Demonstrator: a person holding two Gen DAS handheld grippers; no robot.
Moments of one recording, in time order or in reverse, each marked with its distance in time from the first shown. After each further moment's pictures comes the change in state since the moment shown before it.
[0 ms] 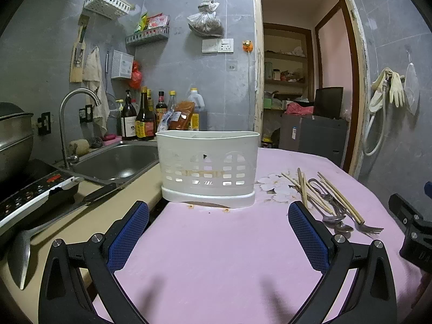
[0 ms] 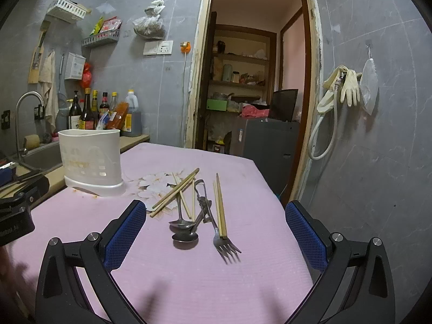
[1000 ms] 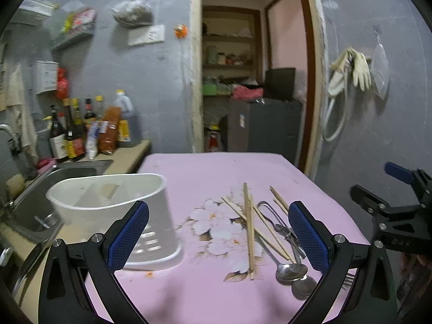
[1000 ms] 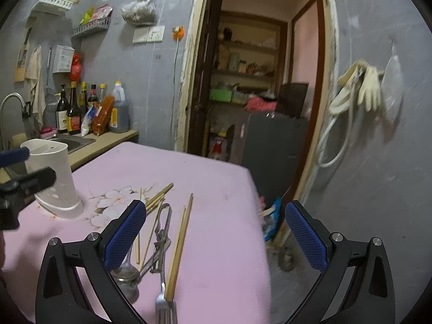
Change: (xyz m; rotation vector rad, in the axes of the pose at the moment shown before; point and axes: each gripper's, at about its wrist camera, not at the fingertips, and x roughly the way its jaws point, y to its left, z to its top) left arm 0.109 -0.080 0.078 0.166 0.111 -0.281; right arm 0.108 -0.070 0.060 -0.038 0.085 0.059
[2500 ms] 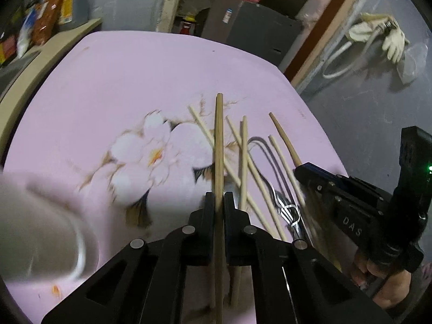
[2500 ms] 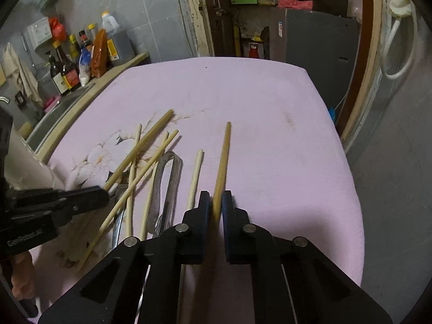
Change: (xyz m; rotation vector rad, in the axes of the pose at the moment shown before) left arm 0.165 0.038 -0.027 -0.229 0.585 -0.254; right arm 0.160 0.000 -0.024 0.135 0.517 0.240
